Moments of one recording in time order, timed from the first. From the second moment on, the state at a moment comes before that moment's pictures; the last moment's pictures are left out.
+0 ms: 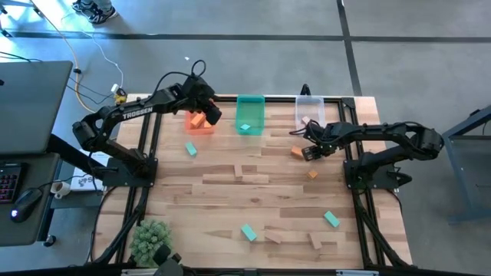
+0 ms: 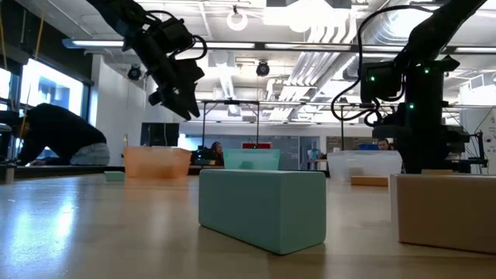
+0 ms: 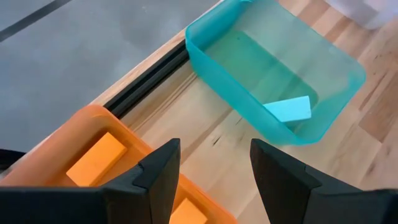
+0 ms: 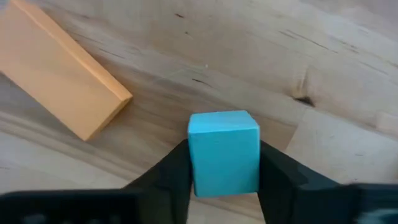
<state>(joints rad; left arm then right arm) 0.81 1.44 1.01 -0.42 0.01 -0.08 -0.45 1.29 0.55 -0.72 0.05 0.76</state>
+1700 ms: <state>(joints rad) 0.81 1.25 1.01 -0.64 -0.09 0.06 -0.46 1.71 1.13 0.07 -0.05 0.52</state>
